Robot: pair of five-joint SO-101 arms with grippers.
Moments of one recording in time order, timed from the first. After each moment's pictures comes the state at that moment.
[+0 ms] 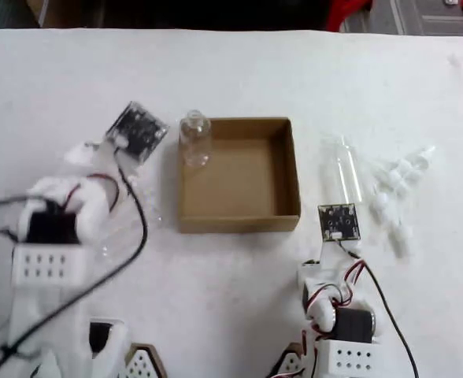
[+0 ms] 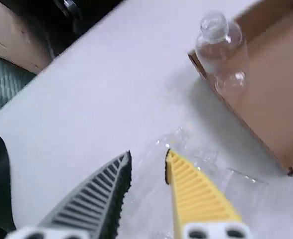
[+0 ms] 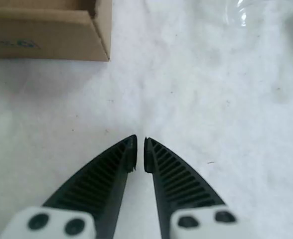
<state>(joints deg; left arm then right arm) -4.8 -42.6 38.8 59.7 -37.1 0.9 -102.9 96.4 72.4 10.2</state>
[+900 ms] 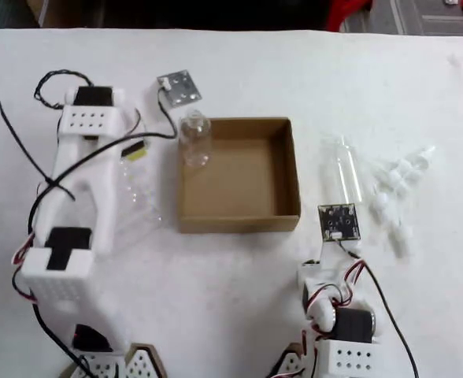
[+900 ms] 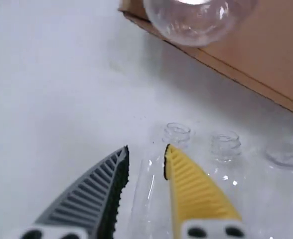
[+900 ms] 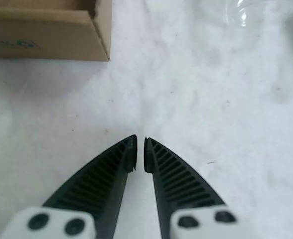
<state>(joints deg) -5.1 20.3 -12.3 76.7 -59.2 0.9 -102.9 96.4 72.4 10.2</state>
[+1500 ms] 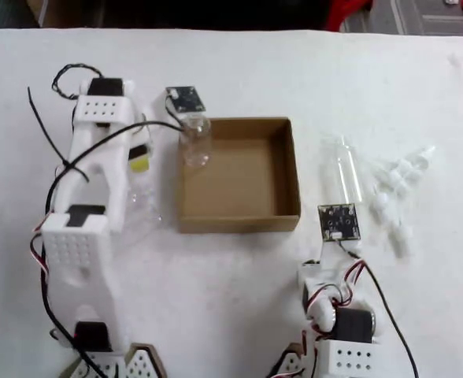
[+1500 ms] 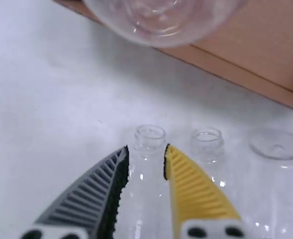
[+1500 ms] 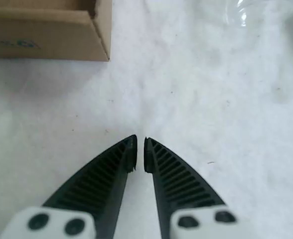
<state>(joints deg) -5.1 38.1 -31.6 91.0 -61.7 0.9 -102.9 96.4 72.4 10.2</state>
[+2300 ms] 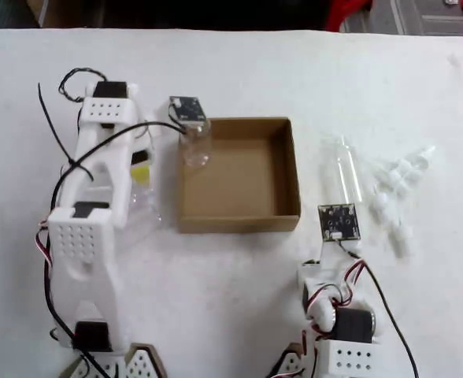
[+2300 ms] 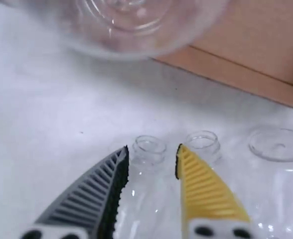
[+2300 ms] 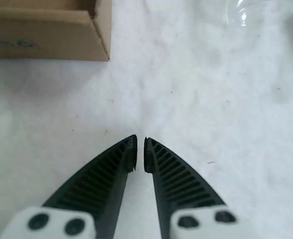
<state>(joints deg) -5.1 43.2 -33.9 92.4 -64.8 0.9 -102.9 96.4 72.4 10.2</state>
